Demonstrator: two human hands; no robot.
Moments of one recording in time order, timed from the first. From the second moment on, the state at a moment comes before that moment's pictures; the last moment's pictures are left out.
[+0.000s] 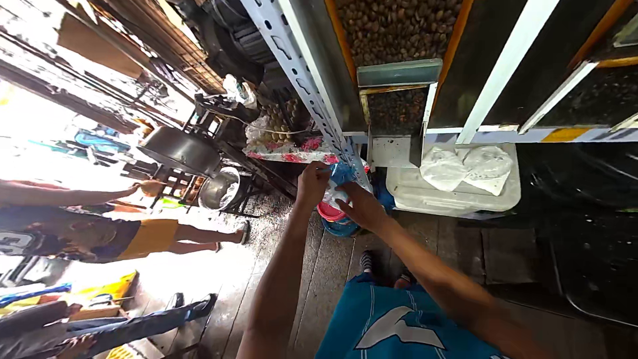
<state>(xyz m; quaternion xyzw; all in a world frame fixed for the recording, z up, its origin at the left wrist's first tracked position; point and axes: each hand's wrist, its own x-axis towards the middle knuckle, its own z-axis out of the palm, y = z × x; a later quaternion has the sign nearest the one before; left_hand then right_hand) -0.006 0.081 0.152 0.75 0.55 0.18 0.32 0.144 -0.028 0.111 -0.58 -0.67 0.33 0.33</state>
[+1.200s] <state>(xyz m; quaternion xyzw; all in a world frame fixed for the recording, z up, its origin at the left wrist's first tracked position) -0.153 0.039 0.171 0.76 0.43 0.15 0.47 0.048 -0.015 0.042 -0.59 -0.66 0.25 0.39</state>
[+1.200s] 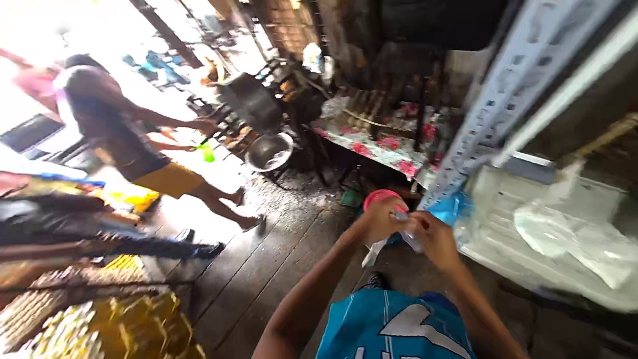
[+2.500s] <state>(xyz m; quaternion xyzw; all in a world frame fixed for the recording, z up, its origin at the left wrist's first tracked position) -0.120 -0.305 0.080 0.41 0.73 0.40 0.38 0.276 -0.183 0.075 -0.57 -0.52 0.58 0.27</state>
